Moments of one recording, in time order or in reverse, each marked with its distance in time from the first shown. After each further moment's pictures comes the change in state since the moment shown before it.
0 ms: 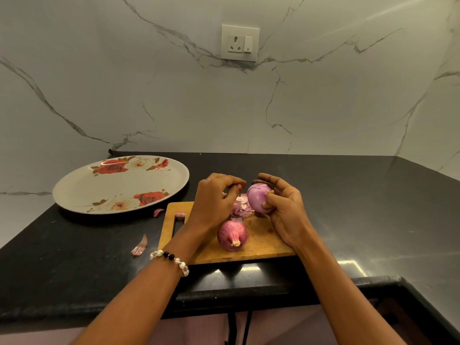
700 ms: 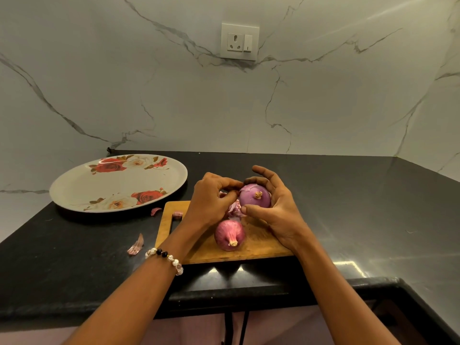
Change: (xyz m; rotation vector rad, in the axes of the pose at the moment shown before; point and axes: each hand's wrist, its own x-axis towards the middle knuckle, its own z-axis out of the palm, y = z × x) left_hand 0.001 0.002 -0.005 -0.032 -0.100 -0.108; right_hand -0.002 -0.002 0.001 -0.223 -0.198 -0.136
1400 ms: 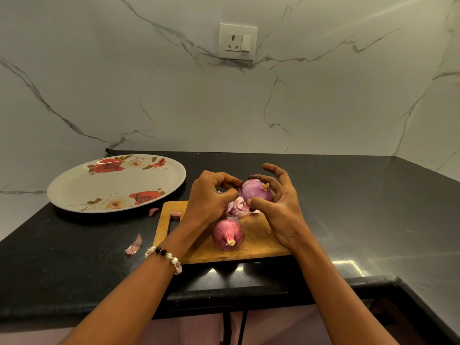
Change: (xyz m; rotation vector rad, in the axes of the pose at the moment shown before) left_hand 0.003 0.004 0.003 -0.138 0.053 -0.081; right_hand 0.000 0.000 0.001 0.080 0.130 -0.022
